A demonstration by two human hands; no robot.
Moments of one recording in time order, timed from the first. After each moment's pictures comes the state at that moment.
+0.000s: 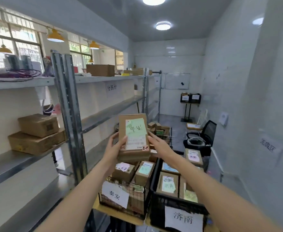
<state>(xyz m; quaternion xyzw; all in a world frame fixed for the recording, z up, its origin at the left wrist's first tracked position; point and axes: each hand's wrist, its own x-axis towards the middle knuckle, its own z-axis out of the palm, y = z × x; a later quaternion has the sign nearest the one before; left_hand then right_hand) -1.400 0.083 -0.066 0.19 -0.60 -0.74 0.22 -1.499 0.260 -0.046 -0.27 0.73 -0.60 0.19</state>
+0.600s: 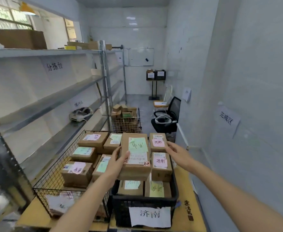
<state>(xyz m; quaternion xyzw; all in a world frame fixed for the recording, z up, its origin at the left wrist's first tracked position) -1.615 0.194 -0.201 0.22 -0.71 -0.67 0.03 -1.694 0.456 -0.176 -0.12 0.87 -0.47 0.10</state>
